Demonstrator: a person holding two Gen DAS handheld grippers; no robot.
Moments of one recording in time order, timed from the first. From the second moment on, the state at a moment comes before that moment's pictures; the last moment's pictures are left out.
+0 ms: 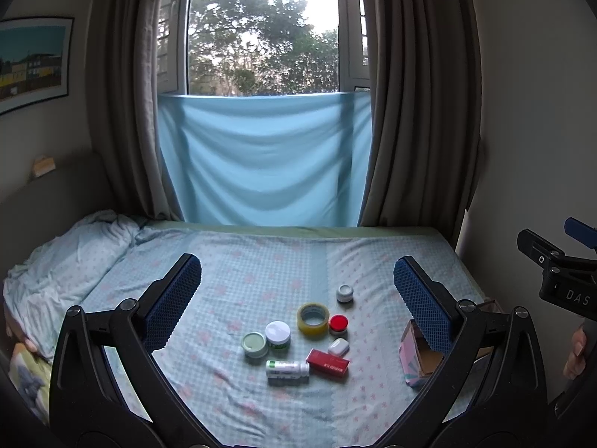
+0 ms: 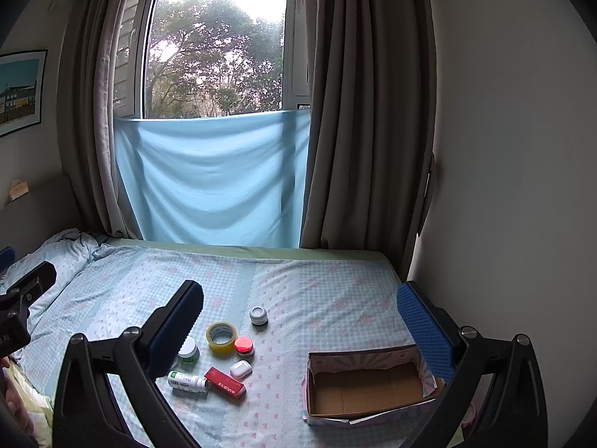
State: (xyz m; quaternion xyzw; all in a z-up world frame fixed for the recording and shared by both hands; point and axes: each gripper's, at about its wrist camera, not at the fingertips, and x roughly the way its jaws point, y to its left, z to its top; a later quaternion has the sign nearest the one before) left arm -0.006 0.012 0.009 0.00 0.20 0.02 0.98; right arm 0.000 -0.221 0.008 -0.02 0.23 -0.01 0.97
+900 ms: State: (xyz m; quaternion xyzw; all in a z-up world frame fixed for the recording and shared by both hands) left arm 0.111 0.069 -0.095 0.04 0.38 -0.02 0.93; right arm 0.087 -0.180 -0.093 -0.09 0.37 0.09 0.92
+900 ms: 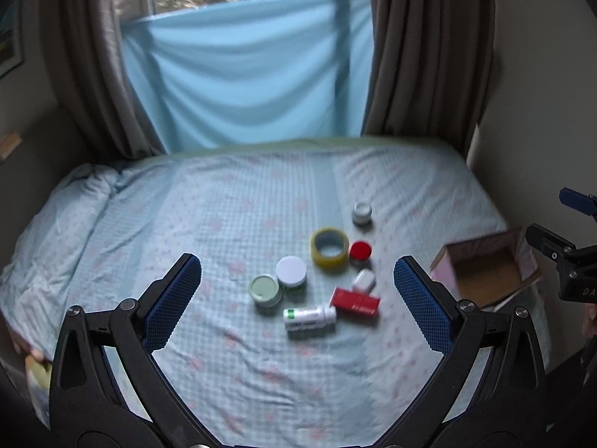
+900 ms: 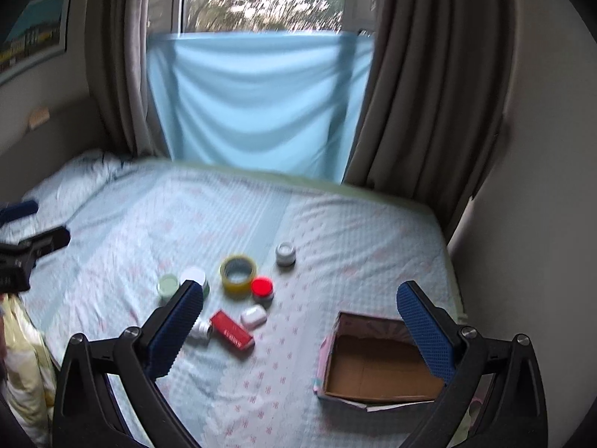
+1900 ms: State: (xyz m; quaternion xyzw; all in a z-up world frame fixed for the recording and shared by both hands) left arm 0.351 0.086 -0.415 0.18 0.58 -0.21 0.77; right arm 0.210 -0.028 -0.400 -0.34 0.54 0.24 0.73
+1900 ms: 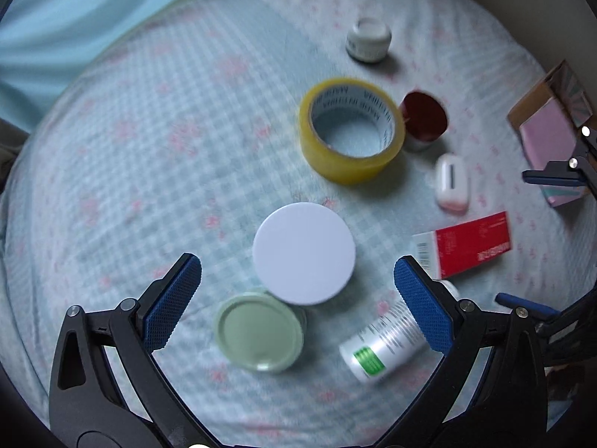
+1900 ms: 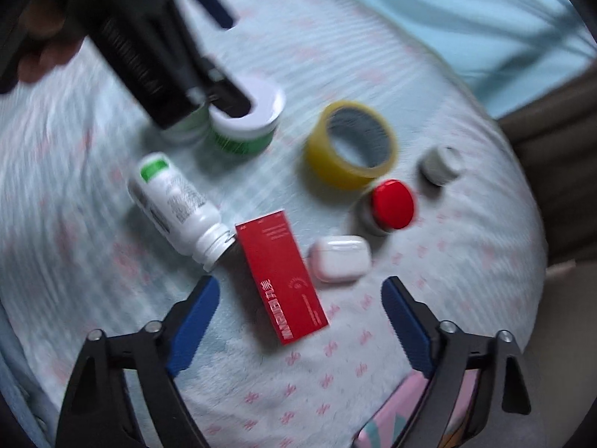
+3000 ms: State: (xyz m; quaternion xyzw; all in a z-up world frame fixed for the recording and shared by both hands) left arm 0.358 0.079 -0.462 0.14 0.62 -0.19 0.75; right arm 0.251 -0.030 -0.452 -0.29 0.64 0.25 0.66
